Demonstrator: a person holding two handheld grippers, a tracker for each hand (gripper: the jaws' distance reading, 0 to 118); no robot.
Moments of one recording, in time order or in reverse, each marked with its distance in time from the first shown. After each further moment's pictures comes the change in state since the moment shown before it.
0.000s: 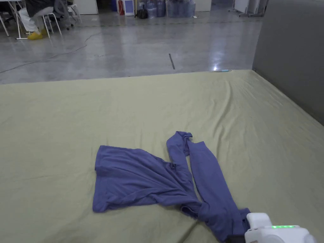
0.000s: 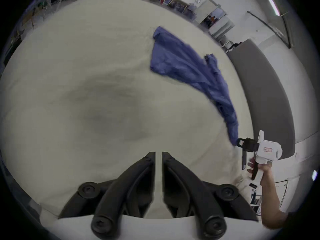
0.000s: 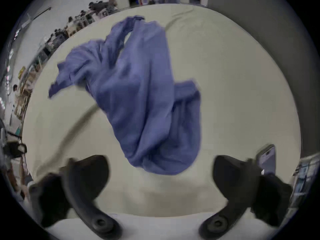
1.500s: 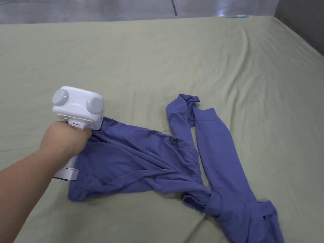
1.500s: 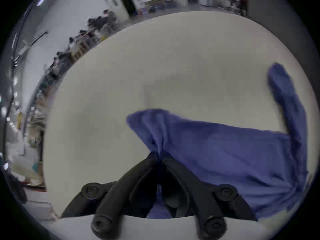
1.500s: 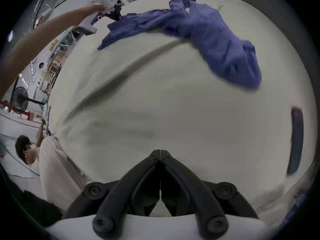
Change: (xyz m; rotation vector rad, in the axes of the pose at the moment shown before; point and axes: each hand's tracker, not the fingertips) left arm 0.115 0.334 -0.244 -0.007 0.562 -0.518; right arm -0.064 -0.076 0.029 -0.152 0.266 0.180
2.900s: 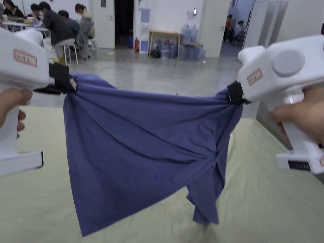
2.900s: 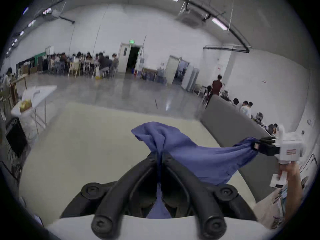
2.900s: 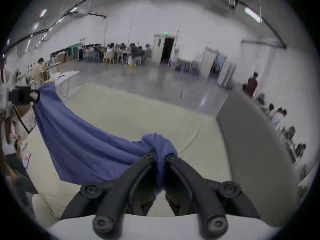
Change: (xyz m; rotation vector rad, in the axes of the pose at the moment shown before) left arm -0.160 -0.050 0.468 0.721 -0.330 0.371; right arm -0.059 0.364 0.367 0.676 -0.386 0.337
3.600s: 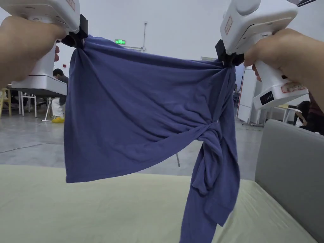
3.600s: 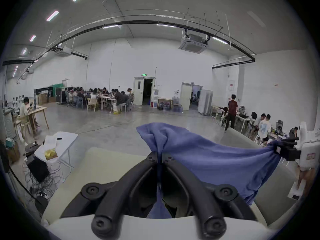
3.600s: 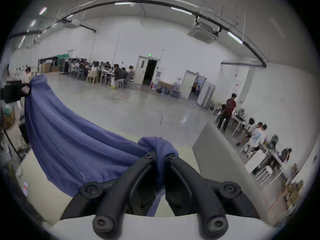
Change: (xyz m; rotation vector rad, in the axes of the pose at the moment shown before) left arm 0.069 0.208 0.049 0.219 0.205 -0.091; right arm 0.027 0.191 0.075 0.119 -0.133 -0.082
